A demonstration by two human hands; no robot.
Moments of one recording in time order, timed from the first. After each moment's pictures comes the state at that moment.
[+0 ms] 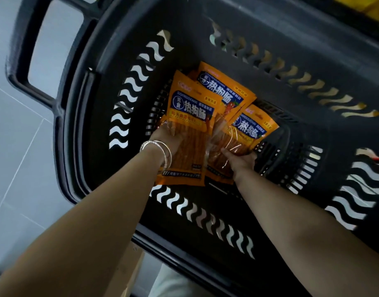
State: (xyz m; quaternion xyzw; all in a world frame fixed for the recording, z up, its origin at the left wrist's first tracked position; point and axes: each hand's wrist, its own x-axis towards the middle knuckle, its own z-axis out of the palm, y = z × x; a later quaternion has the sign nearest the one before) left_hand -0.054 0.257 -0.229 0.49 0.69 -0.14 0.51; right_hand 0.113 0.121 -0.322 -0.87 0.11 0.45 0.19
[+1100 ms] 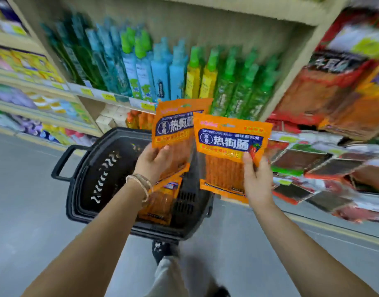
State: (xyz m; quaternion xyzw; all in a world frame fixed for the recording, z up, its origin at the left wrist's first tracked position) left_hand 0.064 0.085 0.138 0.68 0.45 0.28 0.50; right_hand 0.236 -0.071 0.097 -0.75 -0.29 0.07 0.59
